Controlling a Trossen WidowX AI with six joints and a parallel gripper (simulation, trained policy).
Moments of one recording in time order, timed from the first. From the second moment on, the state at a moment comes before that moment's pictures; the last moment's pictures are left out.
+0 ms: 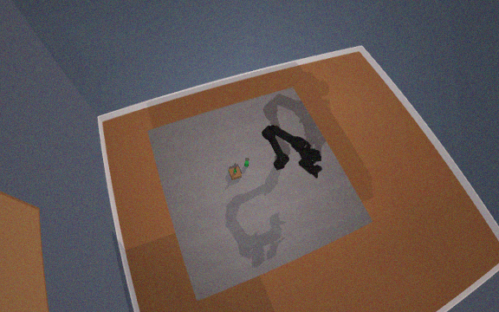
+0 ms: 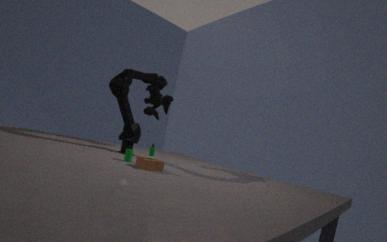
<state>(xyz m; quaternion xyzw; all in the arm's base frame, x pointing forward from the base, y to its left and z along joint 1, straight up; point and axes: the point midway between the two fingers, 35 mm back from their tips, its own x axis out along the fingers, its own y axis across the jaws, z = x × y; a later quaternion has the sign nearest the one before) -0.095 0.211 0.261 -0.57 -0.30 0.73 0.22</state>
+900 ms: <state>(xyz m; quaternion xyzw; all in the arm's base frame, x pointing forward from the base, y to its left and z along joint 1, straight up) -0.037 0.221 0.255 -0.60 -0.16 0.72 0.31</state>
